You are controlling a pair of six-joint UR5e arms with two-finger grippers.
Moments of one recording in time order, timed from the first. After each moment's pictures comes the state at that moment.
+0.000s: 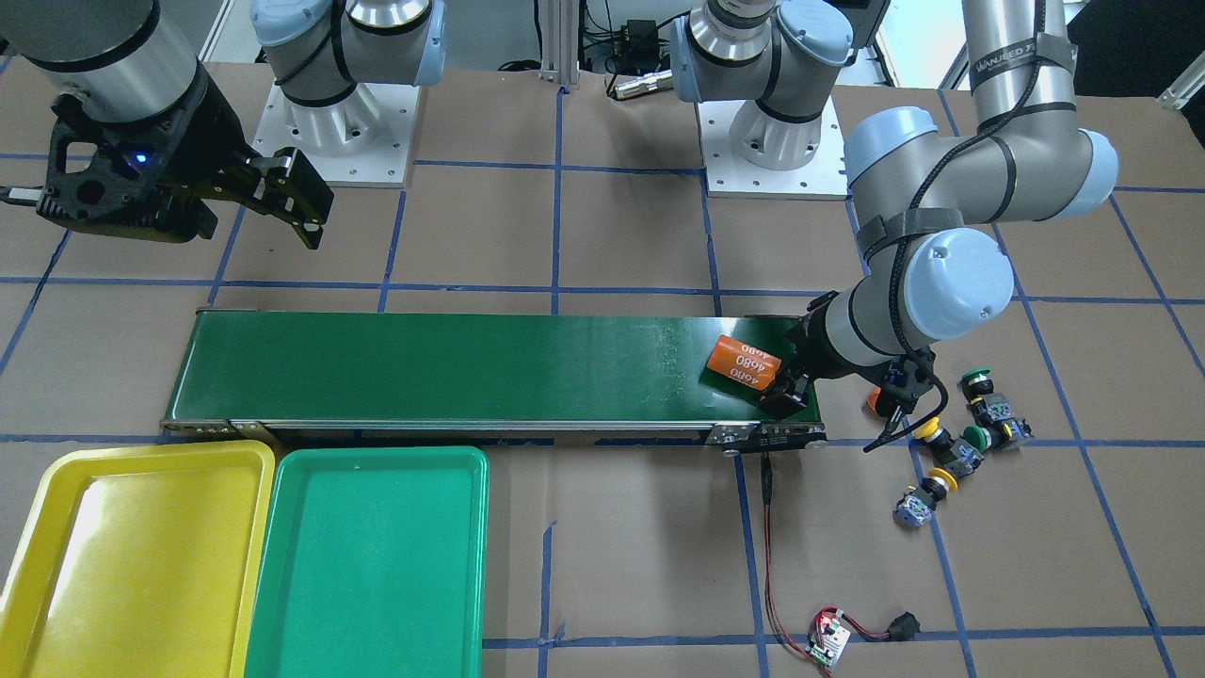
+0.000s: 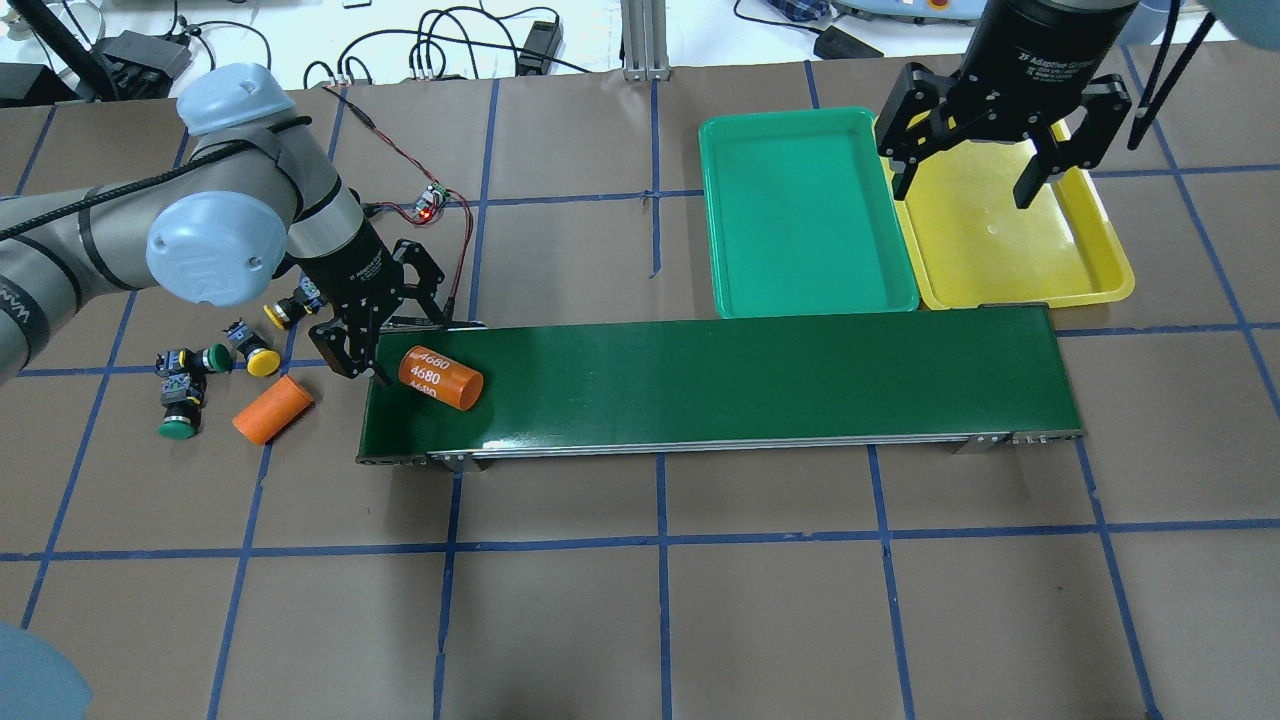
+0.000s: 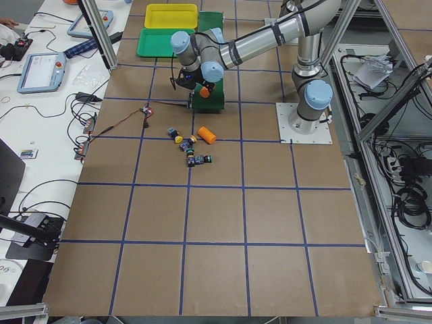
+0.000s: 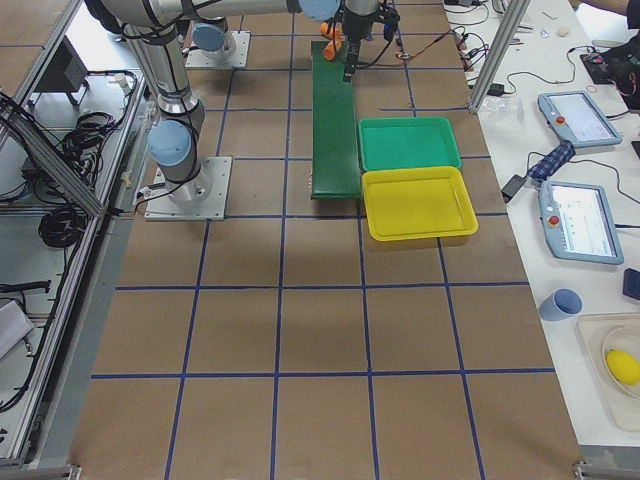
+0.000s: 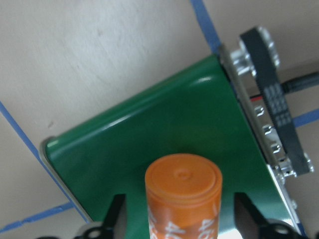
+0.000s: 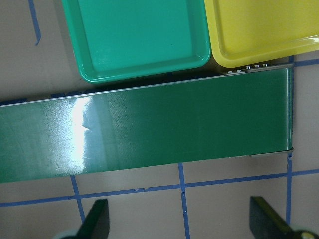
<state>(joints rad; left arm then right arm) -1.45 -1.84 -1.77 -1.36 1.45 -0.89 1.55 -1.49 1.40 -1.39 -1.53 0.10</state>
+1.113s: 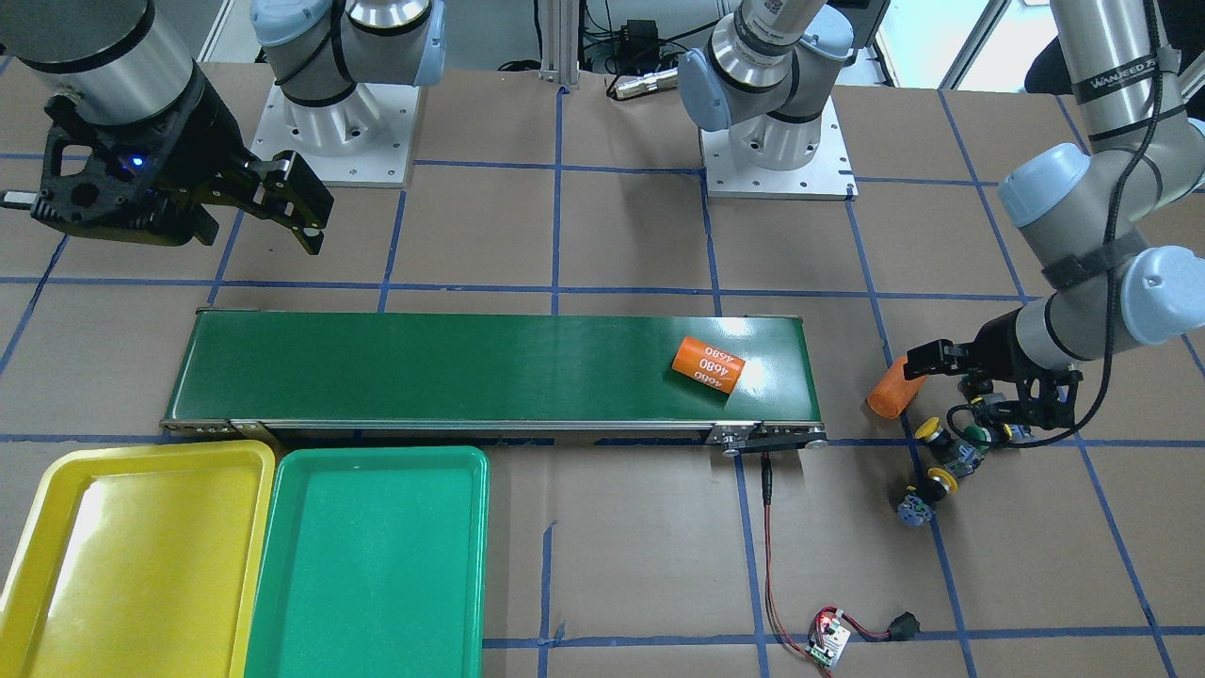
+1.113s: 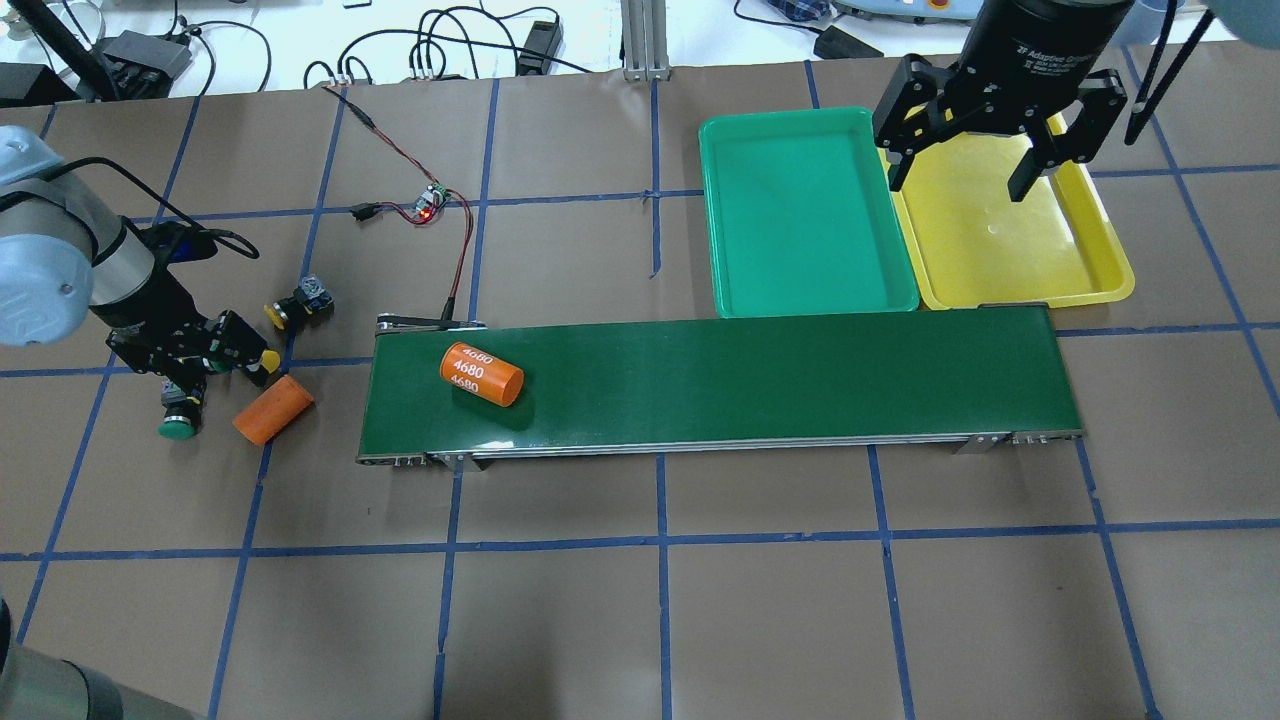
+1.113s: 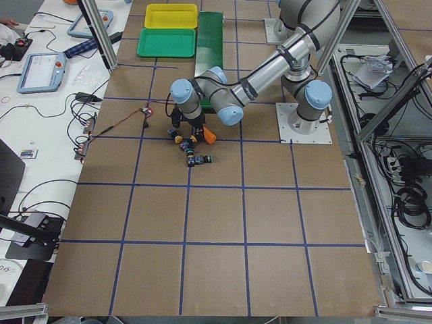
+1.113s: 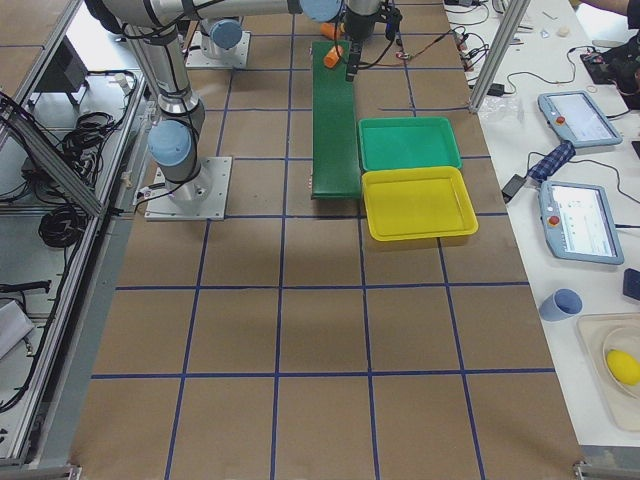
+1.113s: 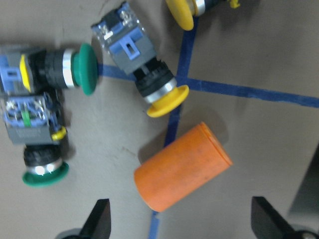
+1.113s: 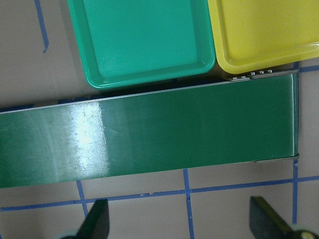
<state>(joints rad) -1.08 -1.89 -1.85 -1.23 1.60 0.60 1.54 -1.48 1.40 -1.41 -1.51 0.09</state>
